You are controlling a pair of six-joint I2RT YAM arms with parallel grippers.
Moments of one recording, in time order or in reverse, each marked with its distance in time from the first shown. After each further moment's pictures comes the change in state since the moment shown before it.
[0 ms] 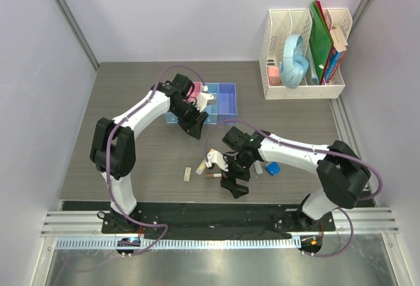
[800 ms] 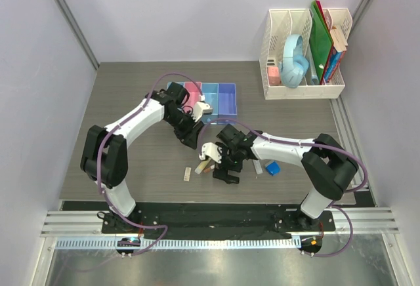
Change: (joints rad) left arm 0.002 -0.119 -0.182 0.010 0.068 0.081; right arm -0.008 0.121 0.013 0.247 0.206 0.021
